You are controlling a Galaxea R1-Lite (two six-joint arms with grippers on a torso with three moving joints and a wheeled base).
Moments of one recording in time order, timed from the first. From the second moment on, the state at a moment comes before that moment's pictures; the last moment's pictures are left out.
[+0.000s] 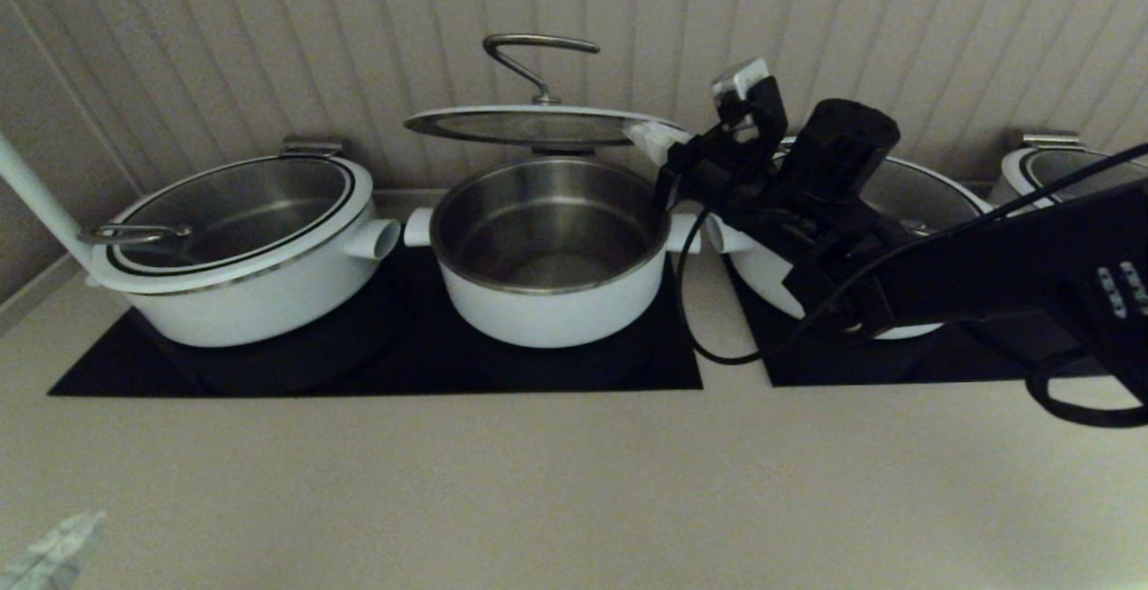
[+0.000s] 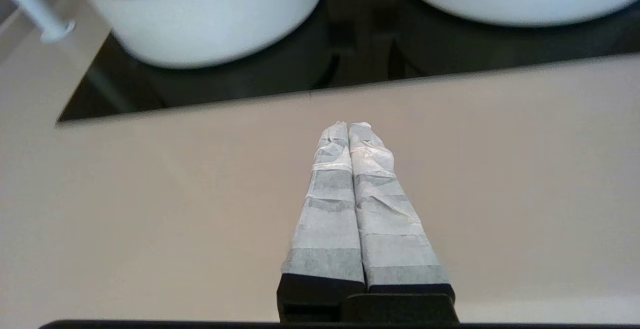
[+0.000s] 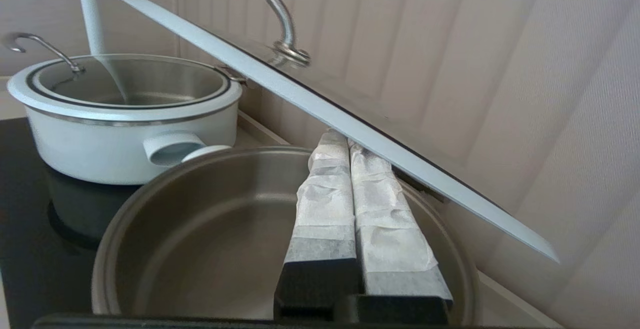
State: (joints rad) left arm 0.05 0.48 0.00 -0.41 -0.04 0.11; right arm 0.47 2.15 -1.46 -1.10 0.36 -0.14
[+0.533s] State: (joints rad) left arm 0.01 0.02 -0.04 0.12 -0.02 0.09; right arm 0.47 2.15 -1.46 -1.10 0.36 -0.15
